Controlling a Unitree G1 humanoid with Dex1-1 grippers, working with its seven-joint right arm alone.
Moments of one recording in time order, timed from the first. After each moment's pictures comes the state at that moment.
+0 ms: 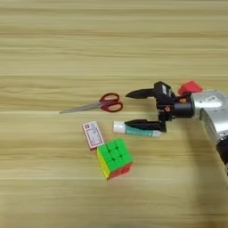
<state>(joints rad) -0.51 -0.43 0.10 0.61 0.20 -0.14 1.41</state>
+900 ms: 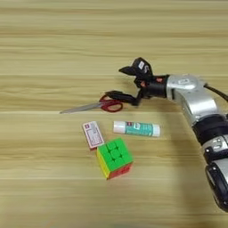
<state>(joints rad) -0.68 -0.29 0.14 0.71 0.03 0.09 0.98</state>
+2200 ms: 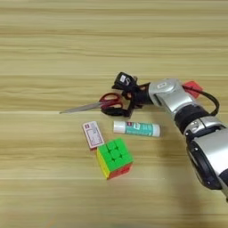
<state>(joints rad) -0.85 -0.20 0.22 1.15 -0.17 -0.08 0.94</state>
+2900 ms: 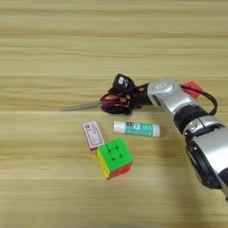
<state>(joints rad) -0.86 -0.20 0.24 1.19 -0.18 -0.14 0.95</state>
